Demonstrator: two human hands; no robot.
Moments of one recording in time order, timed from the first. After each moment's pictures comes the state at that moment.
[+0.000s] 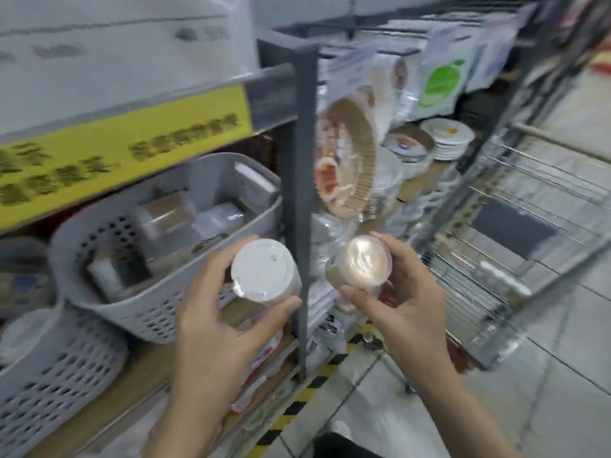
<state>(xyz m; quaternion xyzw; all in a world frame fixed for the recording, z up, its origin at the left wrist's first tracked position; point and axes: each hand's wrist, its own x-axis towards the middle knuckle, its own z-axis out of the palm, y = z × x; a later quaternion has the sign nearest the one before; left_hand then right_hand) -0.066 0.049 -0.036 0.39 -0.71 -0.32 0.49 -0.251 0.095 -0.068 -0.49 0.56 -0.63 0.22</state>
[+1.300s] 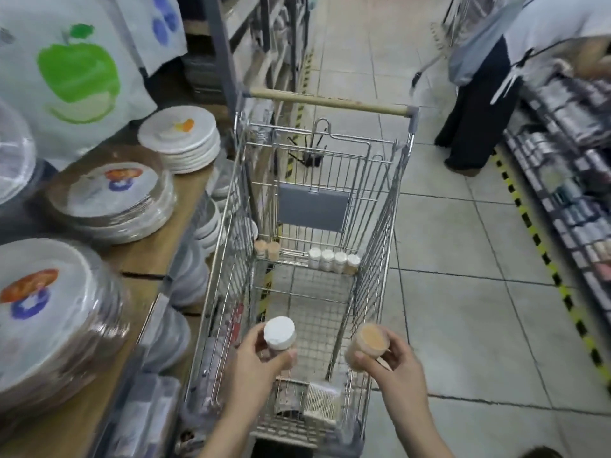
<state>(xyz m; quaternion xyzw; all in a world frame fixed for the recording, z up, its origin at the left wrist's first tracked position) -0.583 -0.049 -0.259 0.36 -0.69 -0.63 0.04 -0.660 0.143 -0.255 0.08 0.73 -0.66 0.18</state>
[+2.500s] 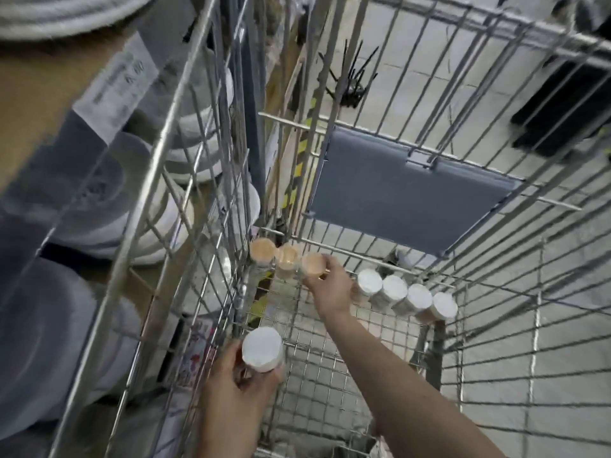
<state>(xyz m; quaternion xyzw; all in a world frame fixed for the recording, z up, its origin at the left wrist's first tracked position) -0.770 -0.200 -0.561 0.49 -0.58 -0.65 0.08 -0.957 -0.158 -0.617 0.03 0.85 -0.46 0.26</state>
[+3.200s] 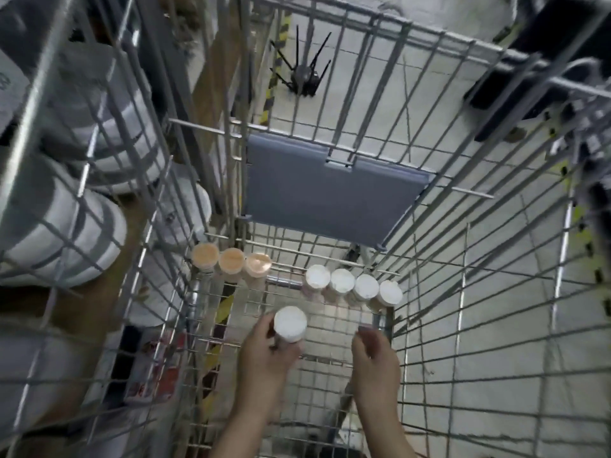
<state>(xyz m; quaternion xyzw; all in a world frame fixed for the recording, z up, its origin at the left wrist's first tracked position) -0.853 -0.142 -0.579 0.39 -0.66 -0.64 -0.03 -0.907 -0.008 -0.573 0.21 0.85 -0.46 0.15</state>
